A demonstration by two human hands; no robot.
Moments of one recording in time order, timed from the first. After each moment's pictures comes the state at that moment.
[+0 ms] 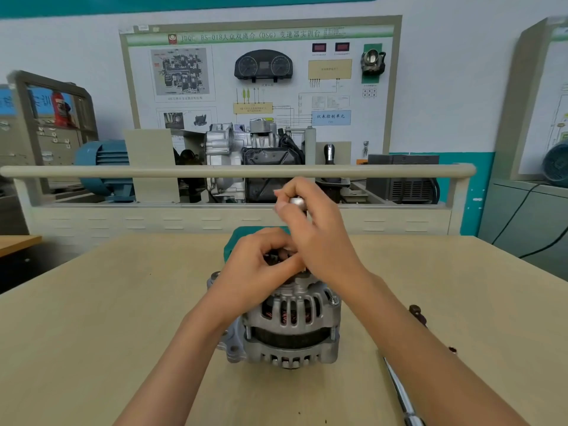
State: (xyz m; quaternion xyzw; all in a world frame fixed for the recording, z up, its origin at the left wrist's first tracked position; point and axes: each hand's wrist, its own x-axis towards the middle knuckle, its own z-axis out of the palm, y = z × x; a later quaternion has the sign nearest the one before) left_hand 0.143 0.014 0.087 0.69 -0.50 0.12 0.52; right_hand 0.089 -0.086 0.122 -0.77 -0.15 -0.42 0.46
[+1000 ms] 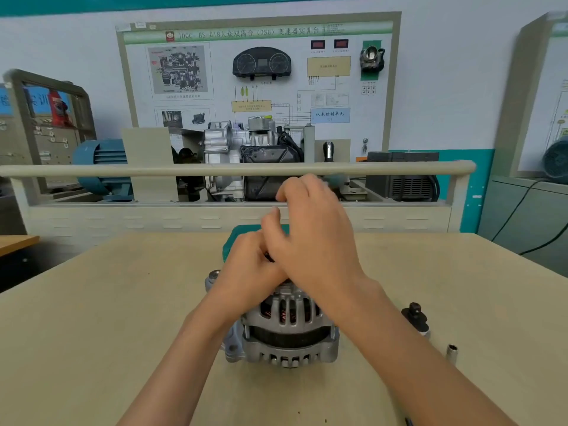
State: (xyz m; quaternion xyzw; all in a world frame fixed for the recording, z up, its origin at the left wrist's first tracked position) left_hand 0.145 0.010 0.083 0.70 -0.46 0.15 0.52; right_hand 0.083 -0.073 0.117 -0.85 0.01 -0.50 0.14
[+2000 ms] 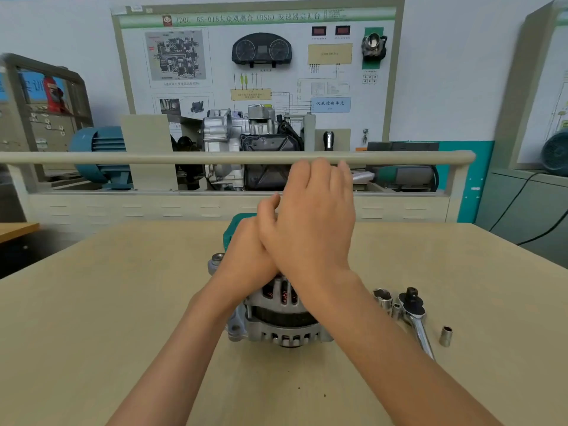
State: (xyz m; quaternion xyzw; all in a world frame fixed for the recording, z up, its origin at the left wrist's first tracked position) left_hand 0.145 0.012 0.083 0.71 -0.45 0.18 0.51; right_hand 0.087 -0.053 0.111 -0.82 0.13 -0.56 0.01
